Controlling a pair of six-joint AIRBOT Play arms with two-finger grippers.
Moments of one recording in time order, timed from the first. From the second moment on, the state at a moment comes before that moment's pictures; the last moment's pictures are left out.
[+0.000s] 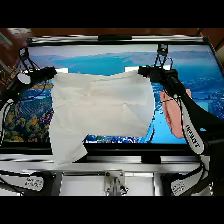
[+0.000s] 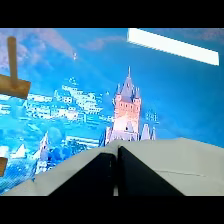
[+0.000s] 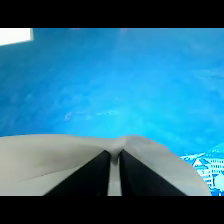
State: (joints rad) left arm 0.07 -1.61 1.34 0.98 -0.34 -1.27; right arm 0.18 -1.75 1.51 1.56 -0.40 -1.28
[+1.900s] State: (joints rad) left arm 0.49 -1.52 0.93 1.04 -1.33 -1.08; right arm -0.22 -1.29 1.18 1.89 -1.35 -1.66
